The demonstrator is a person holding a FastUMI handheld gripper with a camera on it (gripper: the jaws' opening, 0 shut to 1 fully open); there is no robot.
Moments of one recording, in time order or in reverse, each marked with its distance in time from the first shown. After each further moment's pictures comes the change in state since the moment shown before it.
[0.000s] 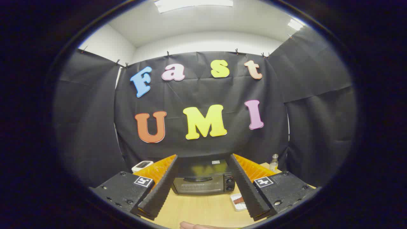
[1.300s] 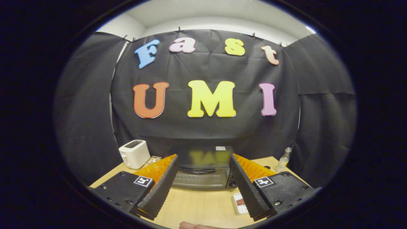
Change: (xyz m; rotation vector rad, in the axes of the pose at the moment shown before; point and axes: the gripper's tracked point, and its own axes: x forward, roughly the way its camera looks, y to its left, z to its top) arm 0.140 0.015 -0.115 -0.107 0.209 0.014
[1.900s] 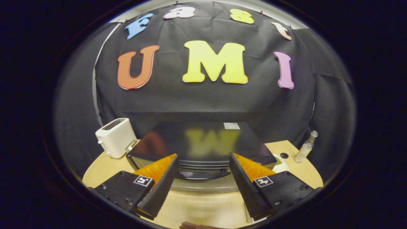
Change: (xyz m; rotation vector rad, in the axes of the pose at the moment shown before) arm 0.161 0.010 -0.083 -0.008 0.233 0.011
